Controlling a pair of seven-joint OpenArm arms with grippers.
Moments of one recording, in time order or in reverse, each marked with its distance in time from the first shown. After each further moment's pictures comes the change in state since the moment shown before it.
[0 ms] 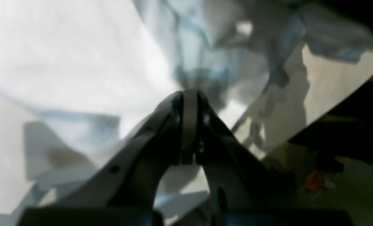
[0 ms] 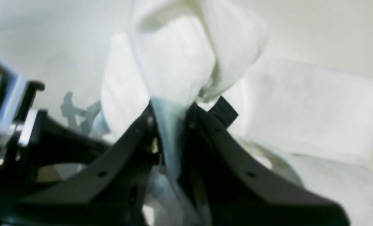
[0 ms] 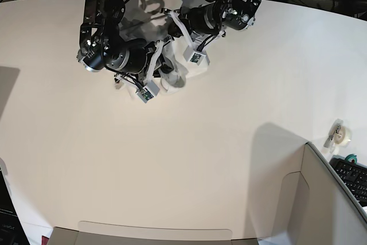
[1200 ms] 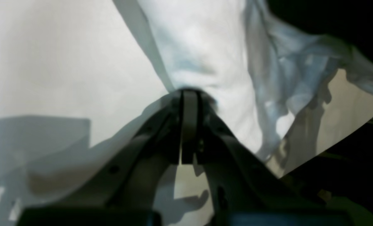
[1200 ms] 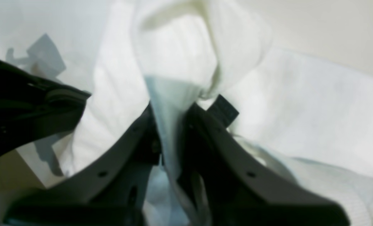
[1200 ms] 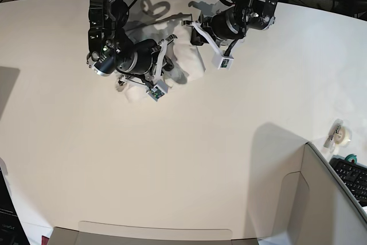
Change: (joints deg) left arm 4.0 -1.4 -11.8 -2.9 -2.2 -0.9 -3.8; right arm 1.6 1.0 -6.4 -2.7 -7.9 -0.2 0.0
